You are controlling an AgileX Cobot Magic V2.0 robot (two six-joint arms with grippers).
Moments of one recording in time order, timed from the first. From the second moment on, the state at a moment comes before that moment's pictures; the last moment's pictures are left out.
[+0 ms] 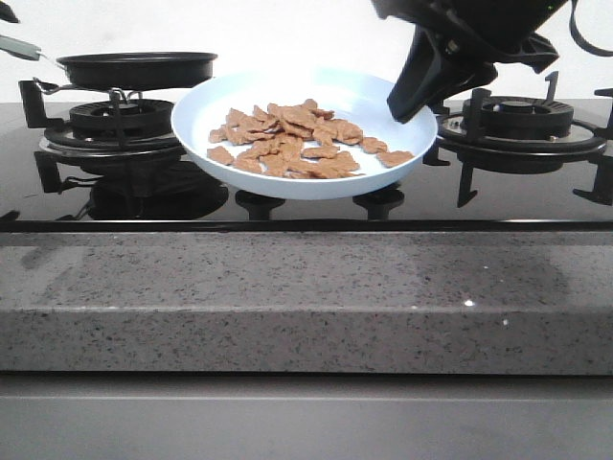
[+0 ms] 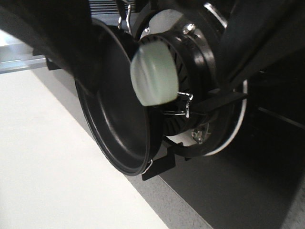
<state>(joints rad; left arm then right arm) 0.34 1.73 -1.24 -1.47 0.89 0.81 0.29 1.59 -1.21 0.61 0.57 -0.44</state>
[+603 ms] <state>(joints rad) 0.06 1.24 -1.12 -0.64 0.82 0.50 0.29 1.59 -1.21 0.61 0.57 -0.44</state>
